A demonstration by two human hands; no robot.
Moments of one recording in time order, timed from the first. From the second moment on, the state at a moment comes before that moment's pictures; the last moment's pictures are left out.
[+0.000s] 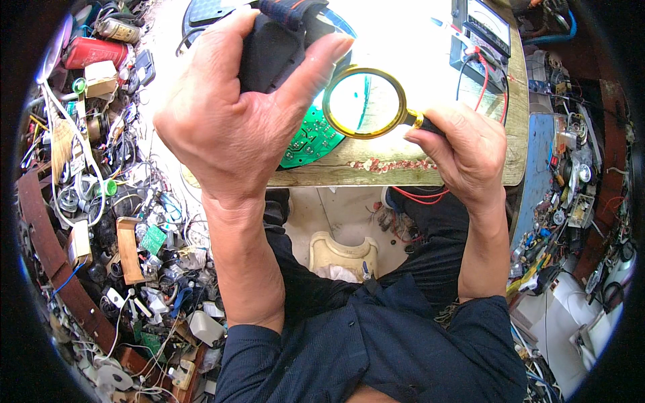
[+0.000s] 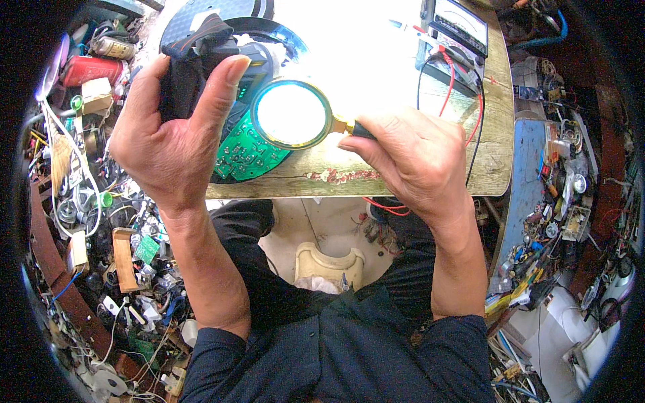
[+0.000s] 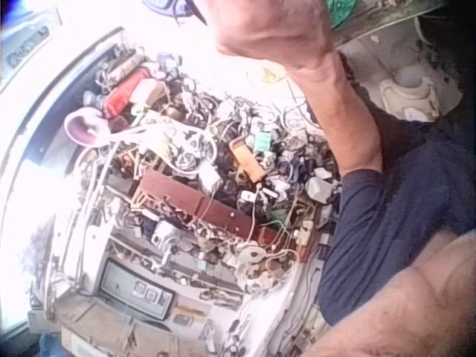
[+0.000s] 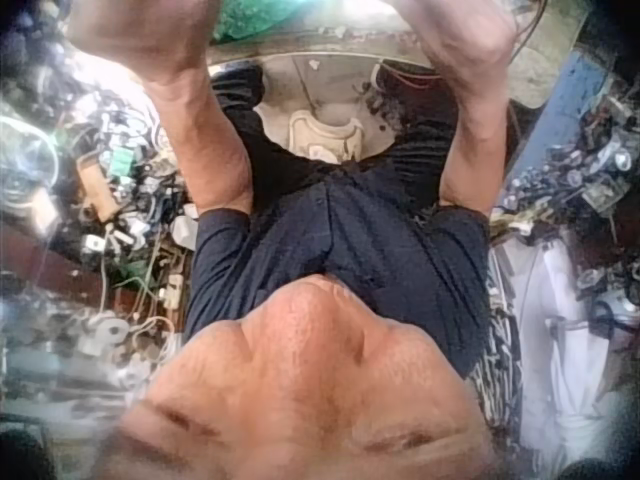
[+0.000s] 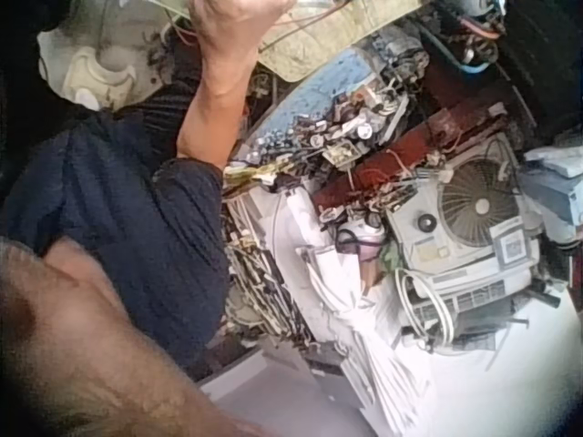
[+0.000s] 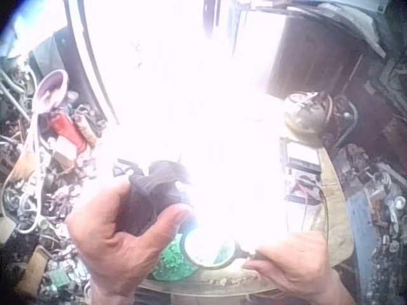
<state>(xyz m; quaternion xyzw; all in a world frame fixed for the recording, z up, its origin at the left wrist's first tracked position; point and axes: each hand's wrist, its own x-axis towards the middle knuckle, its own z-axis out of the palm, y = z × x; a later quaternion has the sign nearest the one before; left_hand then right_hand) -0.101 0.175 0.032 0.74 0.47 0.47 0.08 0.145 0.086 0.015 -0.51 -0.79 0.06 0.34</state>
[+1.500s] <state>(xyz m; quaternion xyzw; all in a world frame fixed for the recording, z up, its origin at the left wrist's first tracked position) -0.117 0.172 0.037 0.76 0.45 0.45 0.06 0.136 0.081 0.020 -0.50 -0.80 0.08 0.32</state>
